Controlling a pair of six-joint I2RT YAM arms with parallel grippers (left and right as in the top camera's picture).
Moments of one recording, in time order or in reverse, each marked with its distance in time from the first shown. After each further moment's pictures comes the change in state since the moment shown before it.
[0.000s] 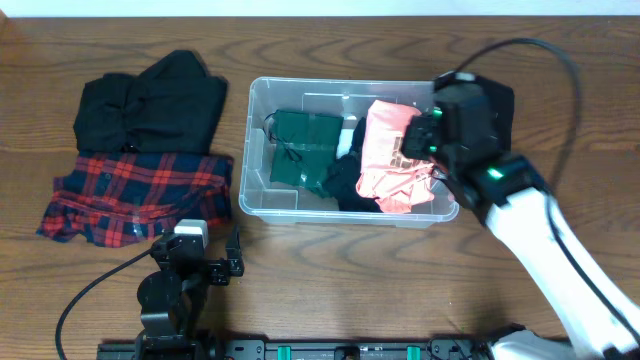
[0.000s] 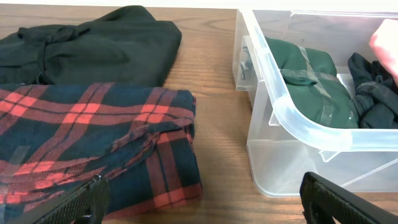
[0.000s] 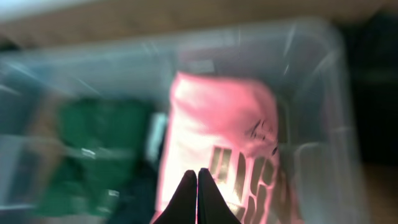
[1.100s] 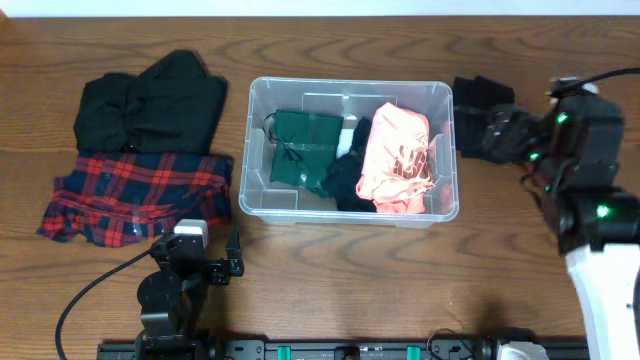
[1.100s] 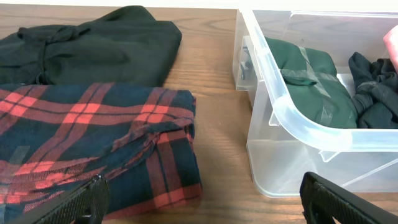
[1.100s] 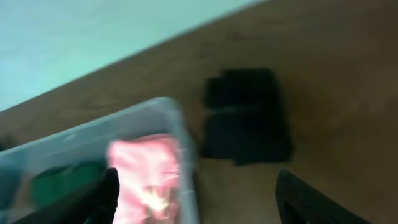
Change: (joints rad) left arm 0.000 0.000 0.000 0.000 0.000 0.000; right arm -0.421 -0.319 0.005 -0.160 -0.078 -0.058
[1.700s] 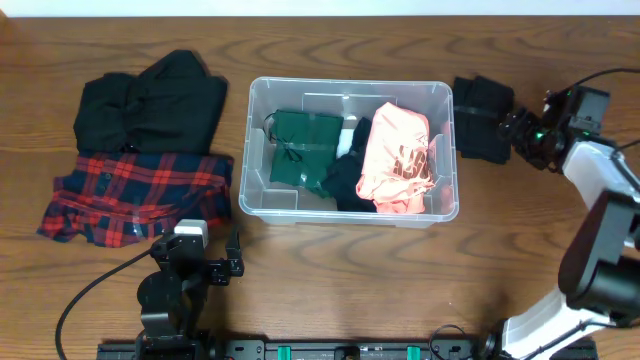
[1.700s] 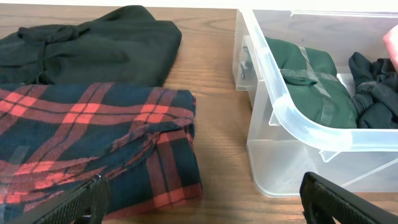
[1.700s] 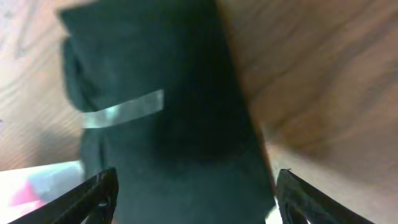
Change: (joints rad) left arm 0.000 0.000 0.000 0.000 0.000 0.000; right arm -0.290 0.722 -0.006 0.372 -0.344 -0.051
